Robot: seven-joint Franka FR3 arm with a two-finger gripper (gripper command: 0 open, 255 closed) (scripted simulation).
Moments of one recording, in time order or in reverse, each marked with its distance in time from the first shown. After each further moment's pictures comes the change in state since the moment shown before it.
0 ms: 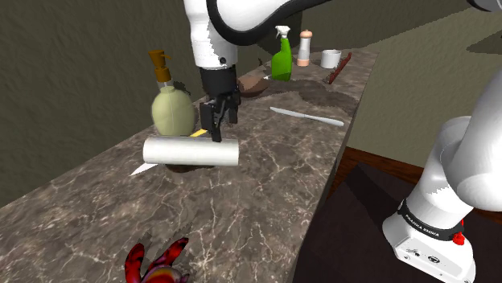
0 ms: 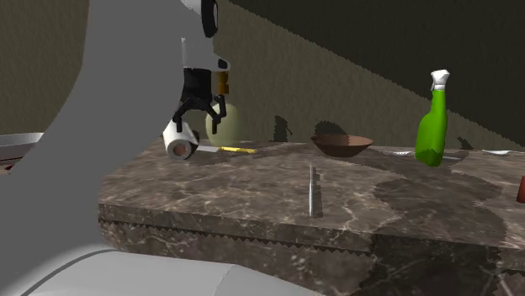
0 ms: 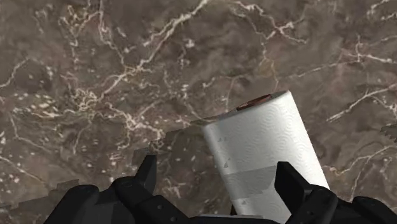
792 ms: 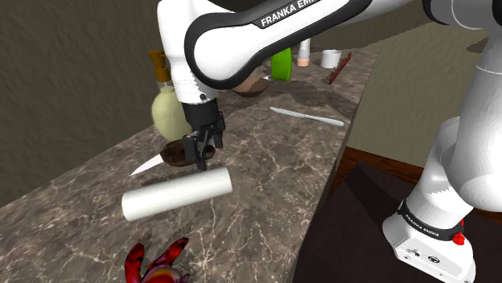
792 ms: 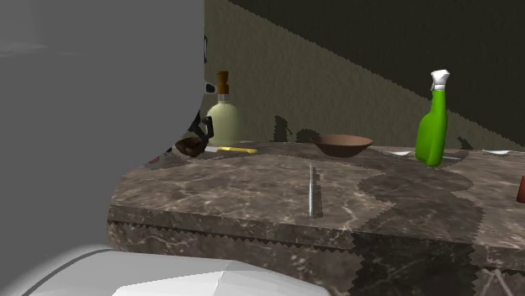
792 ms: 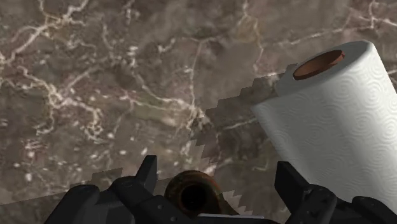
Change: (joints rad) arm 0.045 0.158 0.036 0.039 -0.039 0.098 0.043
